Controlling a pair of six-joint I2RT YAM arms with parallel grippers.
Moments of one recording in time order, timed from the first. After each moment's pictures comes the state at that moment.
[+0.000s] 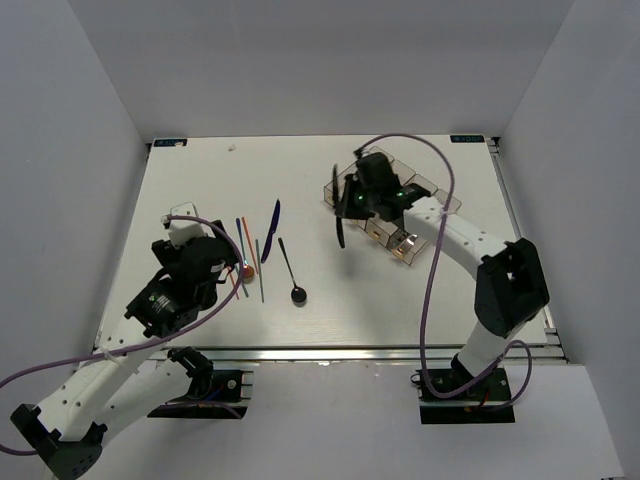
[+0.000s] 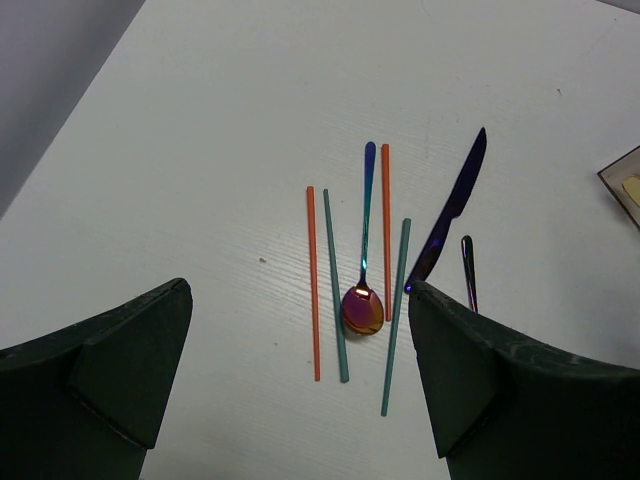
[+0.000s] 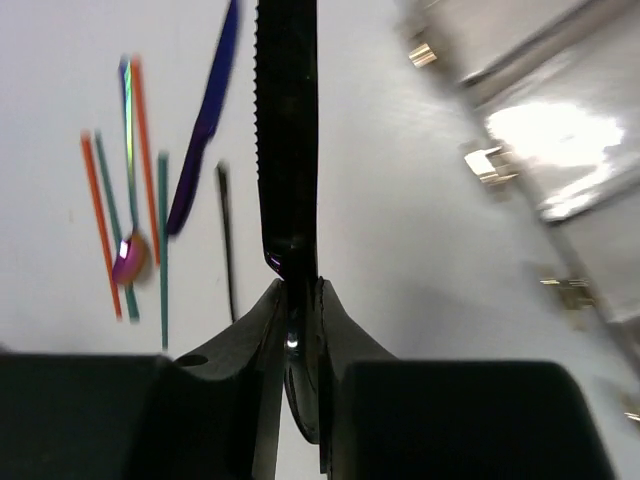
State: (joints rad) left arm -0.67 0.73 0.84 -0.69 -0.89 -0.56; right arm 0.66 1.71 1.38 -0.39 -0.08 0.48
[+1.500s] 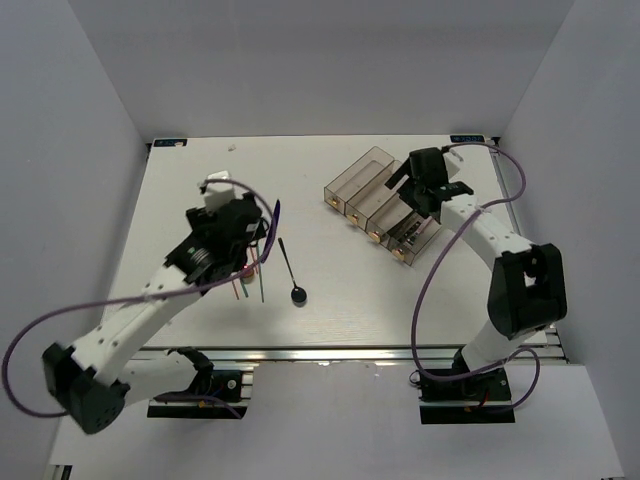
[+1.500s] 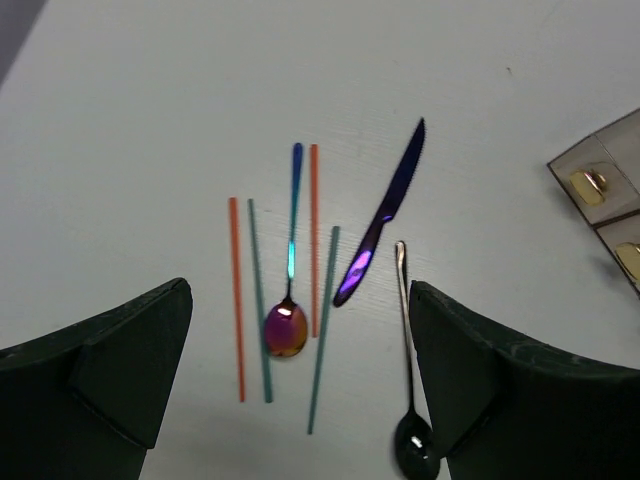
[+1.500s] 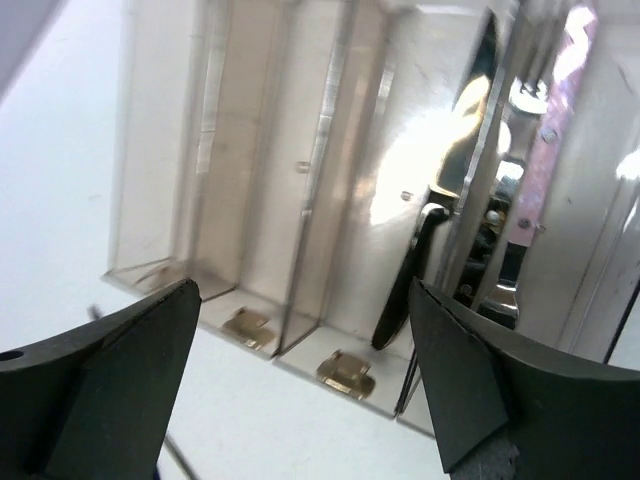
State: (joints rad) left arm -0.67 1.02 1.01 -0.65 -0.83 -0.58; right arm 0.33 1.67 1.25 -0.35 0.27 0.90
